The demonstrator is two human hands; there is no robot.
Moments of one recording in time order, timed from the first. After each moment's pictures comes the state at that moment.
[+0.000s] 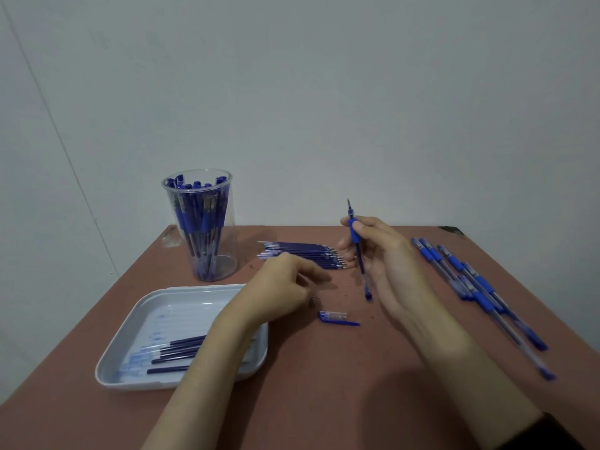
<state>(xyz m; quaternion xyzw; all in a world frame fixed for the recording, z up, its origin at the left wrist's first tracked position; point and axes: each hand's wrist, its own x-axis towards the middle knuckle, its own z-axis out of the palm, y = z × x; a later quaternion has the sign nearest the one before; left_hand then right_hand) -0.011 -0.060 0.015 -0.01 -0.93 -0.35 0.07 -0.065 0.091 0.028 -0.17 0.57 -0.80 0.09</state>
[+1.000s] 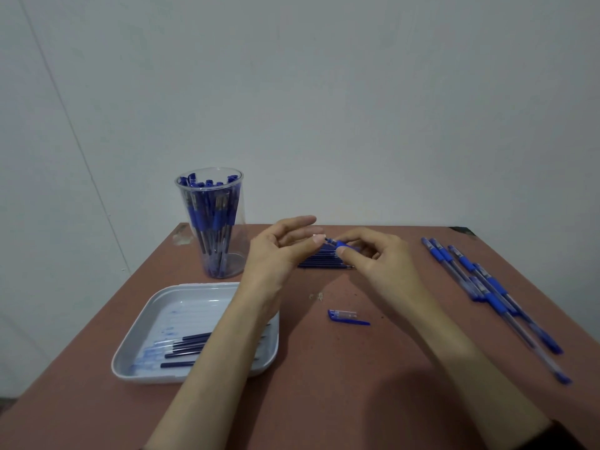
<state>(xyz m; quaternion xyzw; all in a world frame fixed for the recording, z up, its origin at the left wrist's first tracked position) -0.009 -0.058 0.024 0.04 -0.60 -0.77 0.20 -0.067 0.088 0.013 -0.27 0.79 -0.54 -0.08</state>
